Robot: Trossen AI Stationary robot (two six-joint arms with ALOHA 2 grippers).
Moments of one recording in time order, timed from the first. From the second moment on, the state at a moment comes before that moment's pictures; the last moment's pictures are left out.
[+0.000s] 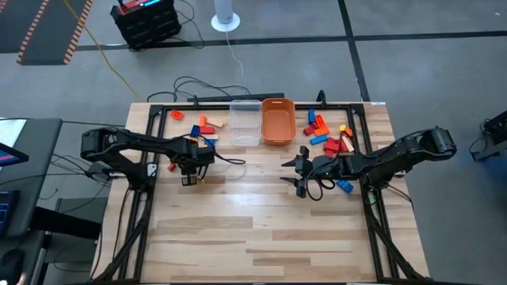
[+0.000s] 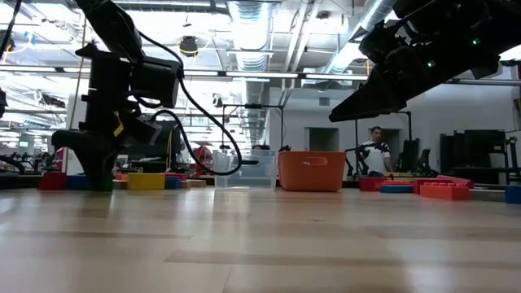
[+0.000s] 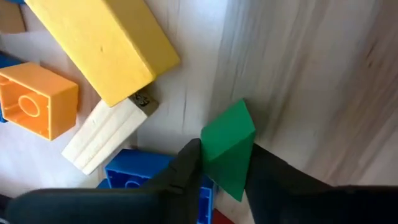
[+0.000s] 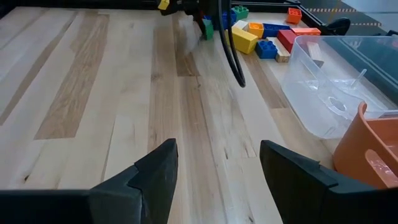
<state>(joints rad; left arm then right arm) 0.22 1.47 0.74 -0.88 -0.27 0.06 0.08 1.26 0.44 0.40 0.24 0.03</state>
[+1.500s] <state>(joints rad) 0.50 1.71 1.12 -0.21 -0.06 0.16 0.05 1.18 0.50 0.18 0.26 0.04</state>
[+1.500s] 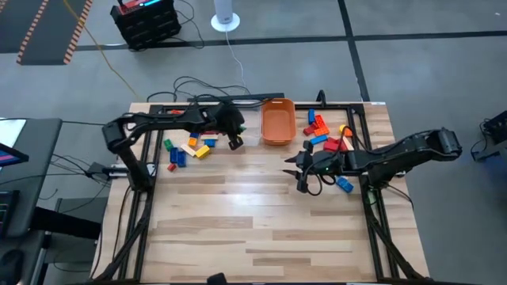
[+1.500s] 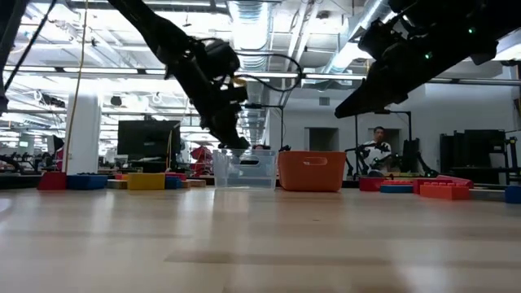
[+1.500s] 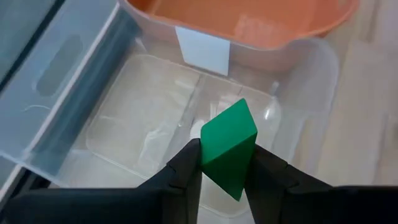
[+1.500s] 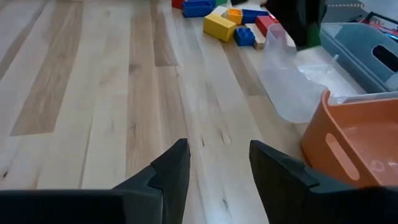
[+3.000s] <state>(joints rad) 0.43 1.41 0.80 -0.62 -0.24 -0.16 0.07 1.18 0.50 0.20 0.26 0.05</state>
